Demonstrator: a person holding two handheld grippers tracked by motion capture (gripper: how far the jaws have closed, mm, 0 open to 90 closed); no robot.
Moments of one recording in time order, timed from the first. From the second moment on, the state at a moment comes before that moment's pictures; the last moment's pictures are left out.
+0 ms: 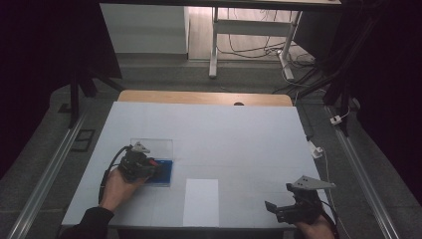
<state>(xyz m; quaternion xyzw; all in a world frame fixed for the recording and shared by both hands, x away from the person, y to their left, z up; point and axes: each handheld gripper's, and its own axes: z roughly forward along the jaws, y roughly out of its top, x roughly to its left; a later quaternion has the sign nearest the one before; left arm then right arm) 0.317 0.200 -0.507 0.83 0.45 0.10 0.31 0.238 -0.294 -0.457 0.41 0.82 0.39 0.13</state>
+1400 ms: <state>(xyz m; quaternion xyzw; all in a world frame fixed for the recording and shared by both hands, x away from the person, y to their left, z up) 0.303 0.217 -0.500 0.83 0.45 0.11 0.30 0.237 -0.292 -0.457 0.40 0.82 0.38 0.13</state>
